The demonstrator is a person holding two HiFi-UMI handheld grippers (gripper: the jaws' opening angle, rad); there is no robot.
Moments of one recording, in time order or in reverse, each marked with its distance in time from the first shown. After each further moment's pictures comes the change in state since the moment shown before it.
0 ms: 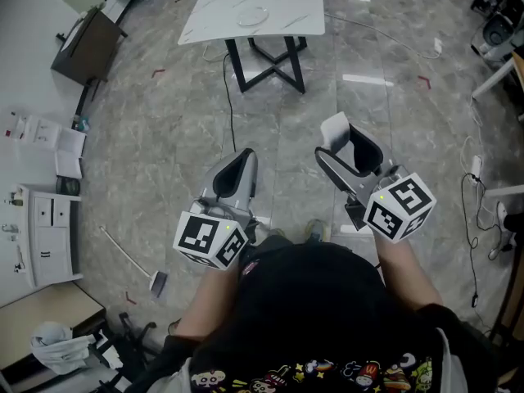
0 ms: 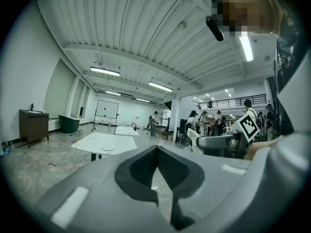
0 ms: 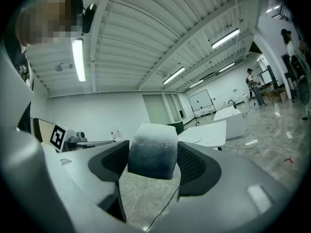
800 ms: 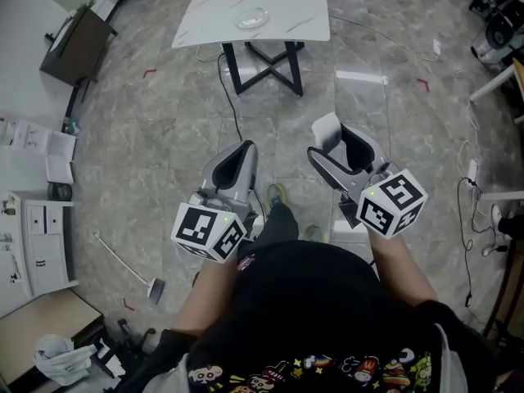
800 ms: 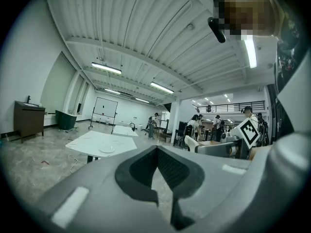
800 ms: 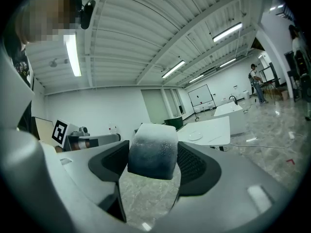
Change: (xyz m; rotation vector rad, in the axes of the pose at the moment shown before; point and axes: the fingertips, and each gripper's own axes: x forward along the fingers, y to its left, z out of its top) left arm 0.060 0.084 0.004 -0.039 -0.025 -0.040; right arm 0.097 -0.027 -0.005 -0.001 0.069 -0.010
